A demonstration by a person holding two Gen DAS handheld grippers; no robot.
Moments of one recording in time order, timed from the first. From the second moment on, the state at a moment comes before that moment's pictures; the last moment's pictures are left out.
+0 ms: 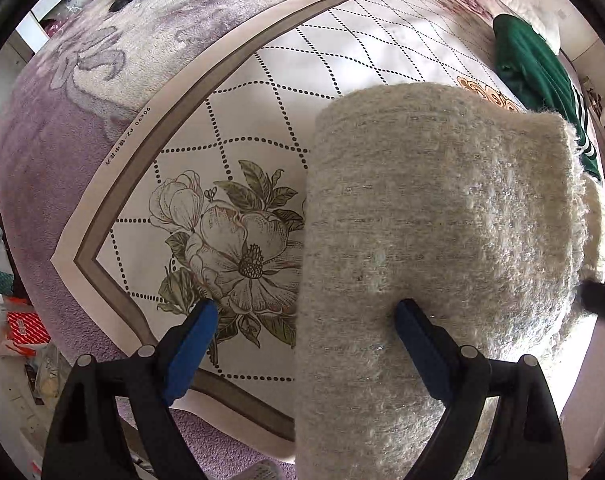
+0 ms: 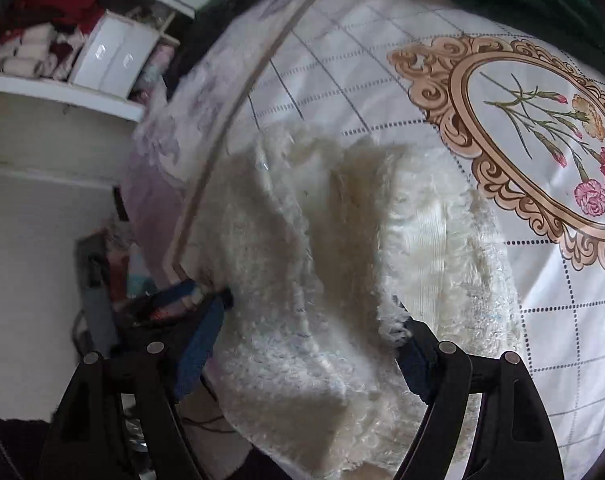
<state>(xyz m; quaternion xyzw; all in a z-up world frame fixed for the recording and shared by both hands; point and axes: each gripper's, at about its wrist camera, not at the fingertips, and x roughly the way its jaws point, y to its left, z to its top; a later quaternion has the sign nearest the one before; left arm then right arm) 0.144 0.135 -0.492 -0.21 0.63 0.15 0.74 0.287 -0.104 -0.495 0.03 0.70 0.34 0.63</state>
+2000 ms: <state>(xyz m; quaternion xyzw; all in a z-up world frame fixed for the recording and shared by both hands) 0.165 0.080 -0.476 -0.21 0.63 0.16 0.73 0.312 -0.263 -0.455 0.19 0.68 0.19 0.68</state>
